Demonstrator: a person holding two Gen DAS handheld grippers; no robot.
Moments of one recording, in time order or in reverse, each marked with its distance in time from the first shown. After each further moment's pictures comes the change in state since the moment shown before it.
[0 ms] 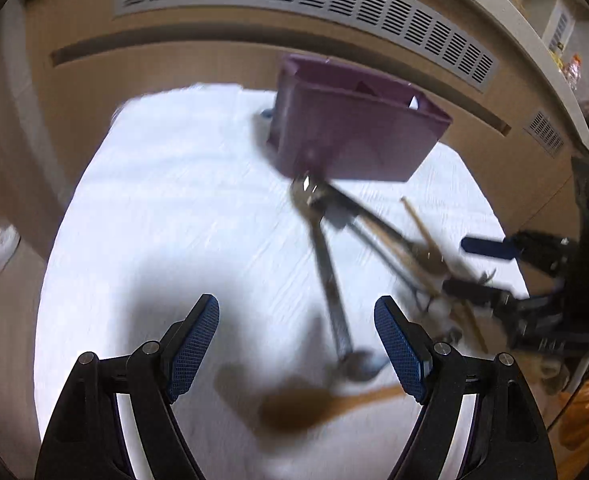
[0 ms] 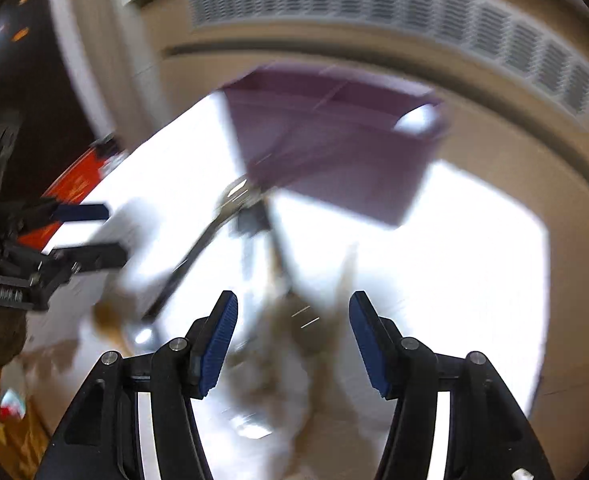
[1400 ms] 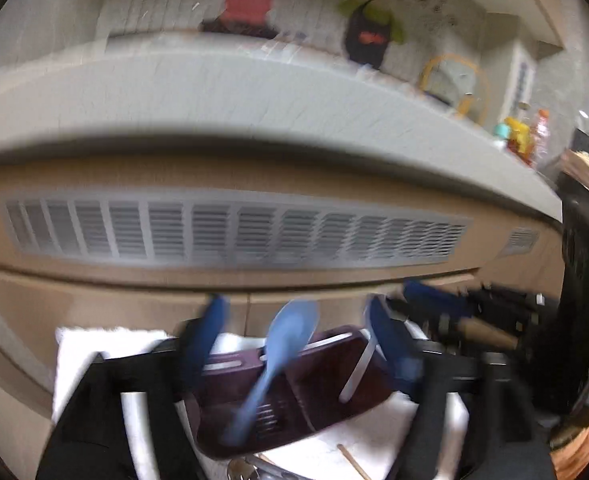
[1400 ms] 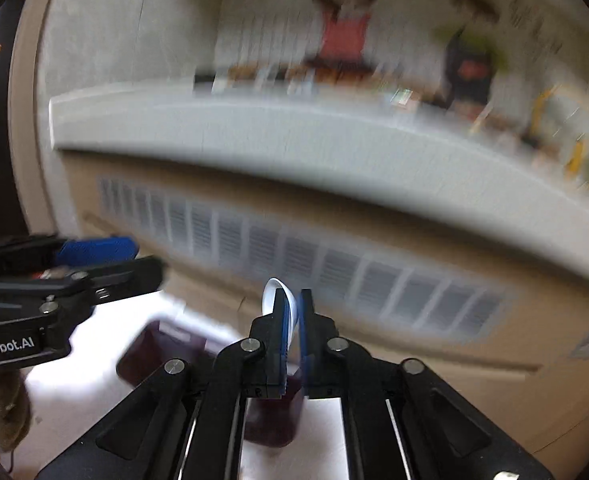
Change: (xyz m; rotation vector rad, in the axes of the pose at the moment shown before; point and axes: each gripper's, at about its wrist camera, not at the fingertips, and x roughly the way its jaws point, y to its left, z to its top) left arm 0.011 -0.069 0.233 0.107 -0.342 -0.086; right arm -0.061 -0.077 0.163 0.056 -0.364 -0.246
